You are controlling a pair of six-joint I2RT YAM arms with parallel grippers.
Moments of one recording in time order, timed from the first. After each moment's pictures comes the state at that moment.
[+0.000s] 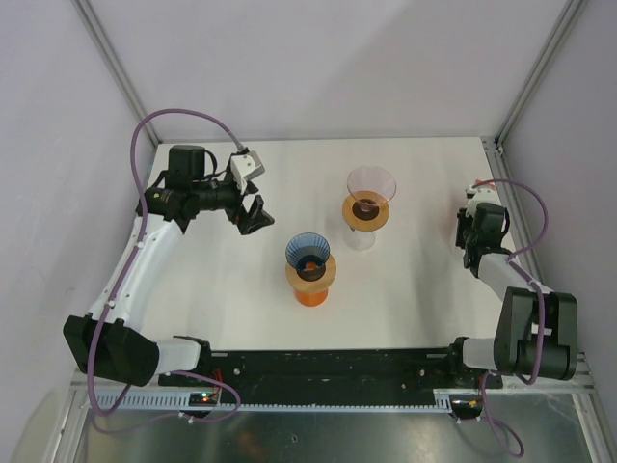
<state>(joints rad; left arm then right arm) -0.19 1.28 1.30 -0.72 0.76 0.57 -0.14 1.31 0.59 0.14 0.07 -0.10</state>
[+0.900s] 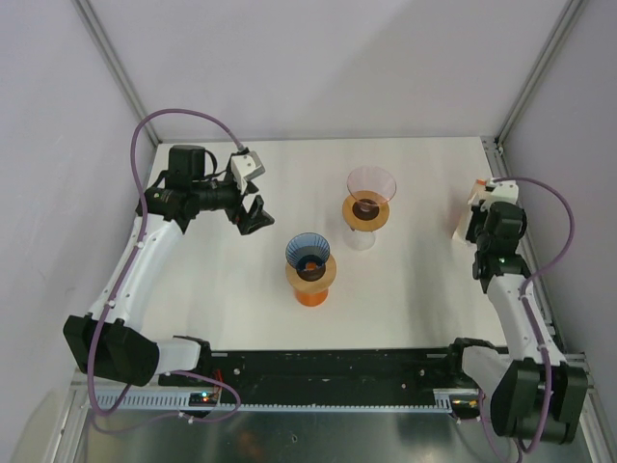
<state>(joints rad) -0.19 1.28 1.30 -0.72 0.76 0.58 -0.12 1.01 0.64 -0.06 0.12 -0.03</state>
